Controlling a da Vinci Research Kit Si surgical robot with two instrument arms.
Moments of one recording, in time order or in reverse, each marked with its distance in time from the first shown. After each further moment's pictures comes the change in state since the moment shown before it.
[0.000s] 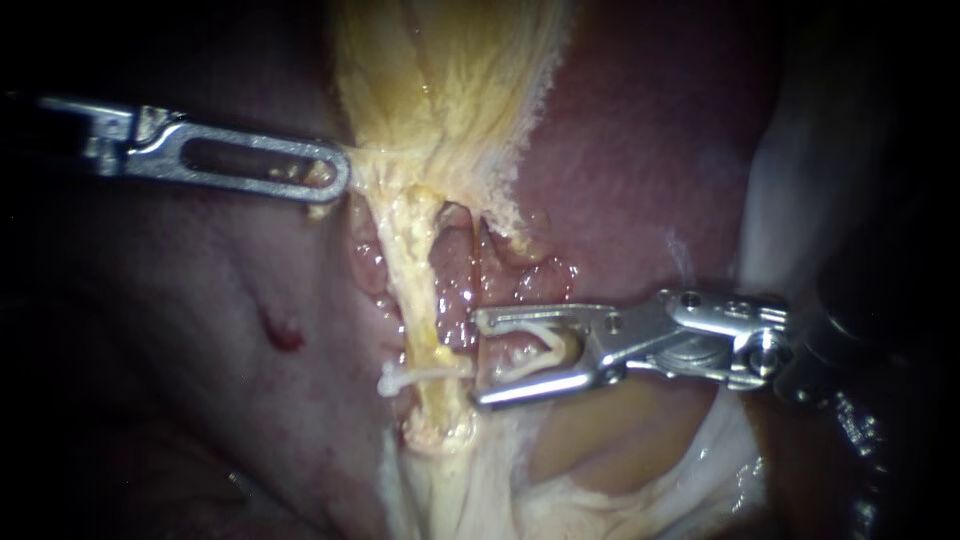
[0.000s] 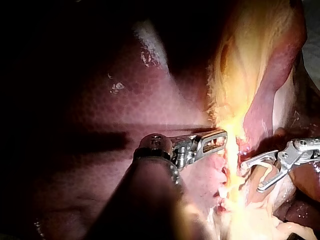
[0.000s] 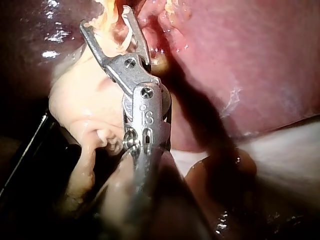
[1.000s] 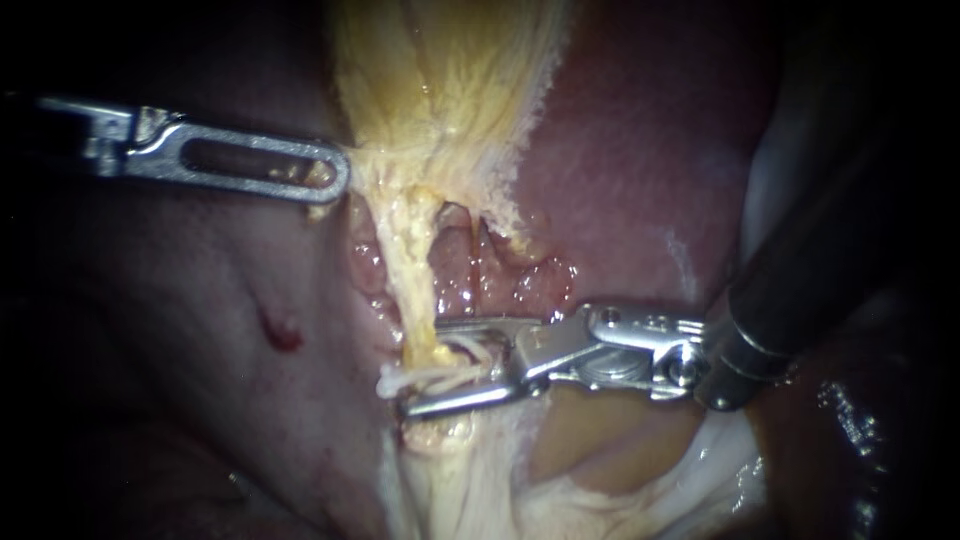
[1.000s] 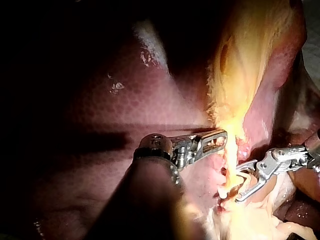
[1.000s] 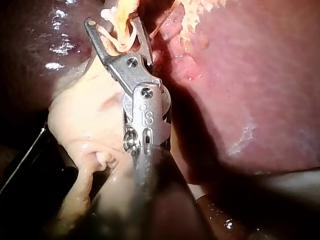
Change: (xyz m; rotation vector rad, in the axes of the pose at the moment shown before) right arm -0.003 0.002 0.006 0.040 -0.007 -0.027; left arm 0.000 0.000 0.000 0.000 0.000 0.000
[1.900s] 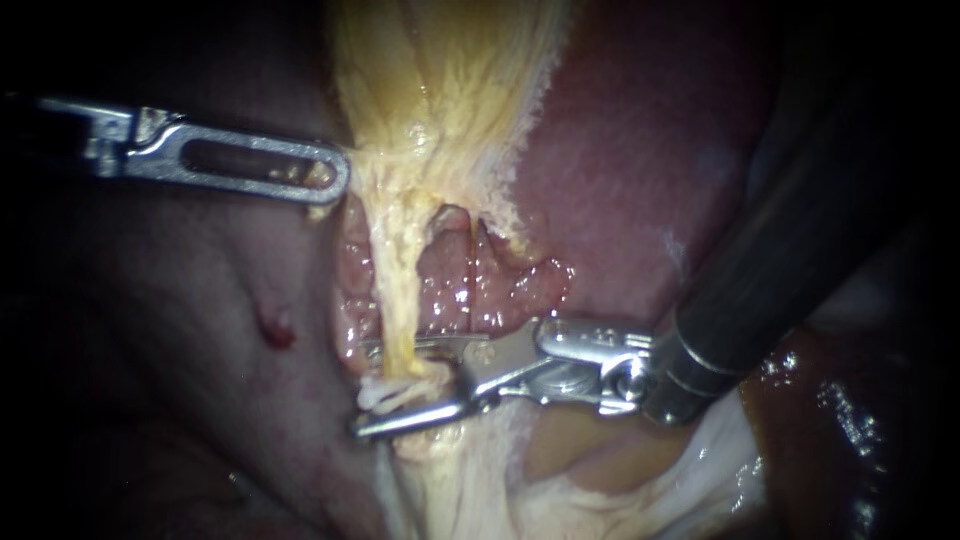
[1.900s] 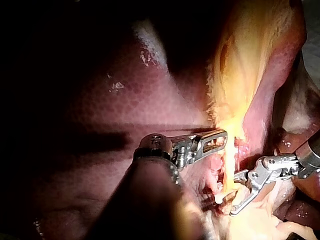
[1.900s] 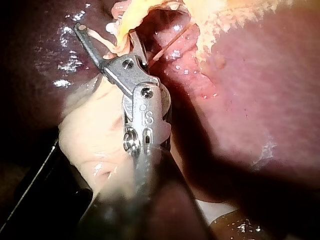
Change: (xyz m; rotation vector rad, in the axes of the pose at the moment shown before) right arm 0.000 -0.001 0.005 0.156 0.041 0.015; left arm 0.000 0.000 0.000 0.000 0.000 0.000
